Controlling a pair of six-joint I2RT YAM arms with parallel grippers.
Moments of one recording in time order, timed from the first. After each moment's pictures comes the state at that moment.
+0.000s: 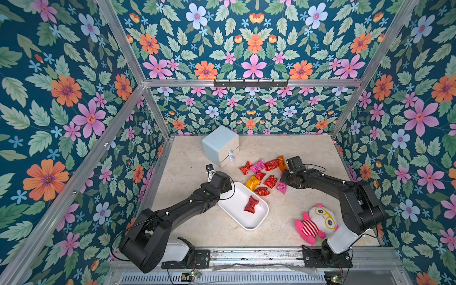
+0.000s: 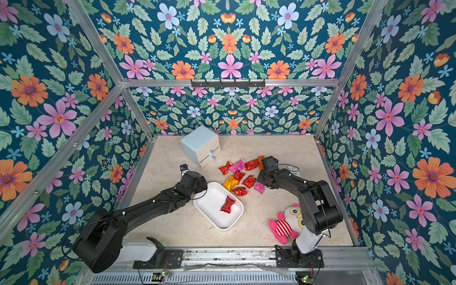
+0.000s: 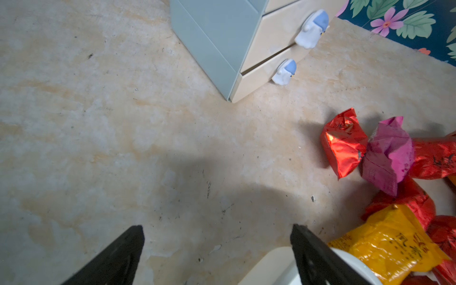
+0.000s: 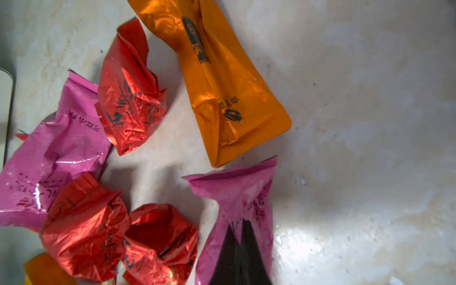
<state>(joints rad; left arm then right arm) -0.61 1.34 0.65 -0.11 -0.43 -0.69 0.39 1.68 0.95 -0.30 0.03 0.74</state>
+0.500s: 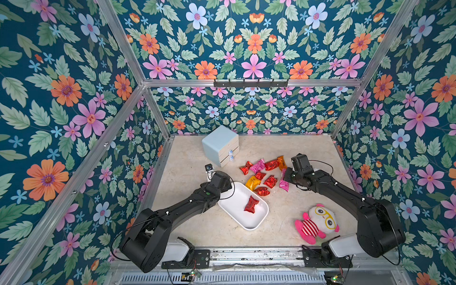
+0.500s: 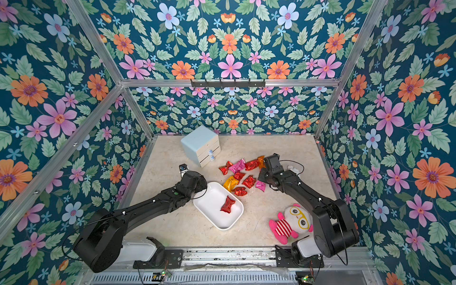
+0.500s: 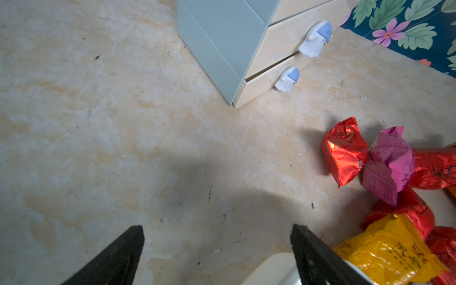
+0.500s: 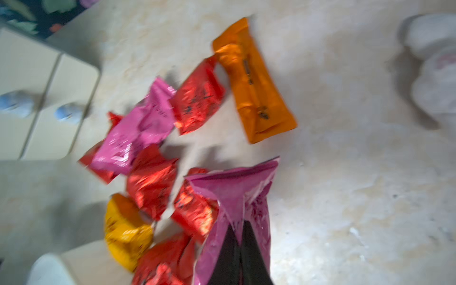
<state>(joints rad) -0.61 1.34 0.66 -0.11 -0.45 -0.72 0.45 1.43 0.93 -0.38 0.02 0.64</state>
